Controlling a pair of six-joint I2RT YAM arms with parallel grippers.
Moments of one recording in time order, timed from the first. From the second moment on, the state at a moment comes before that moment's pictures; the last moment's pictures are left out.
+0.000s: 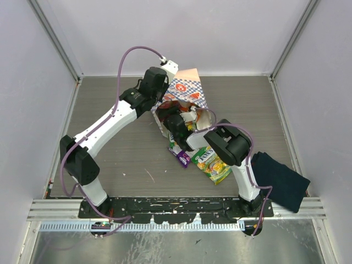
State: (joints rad) left arm -0.66 1.71 1.70 -0.49 -0.41 0.17; right arm 0.77 2.14 1.10 0.77 0.51 1.30
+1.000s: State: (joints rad) left arm -0.65 1.68 1.65 -0.49 -0.42 0.17; right arm 0.79 2.11 1.10 0.54 0.57 1.33
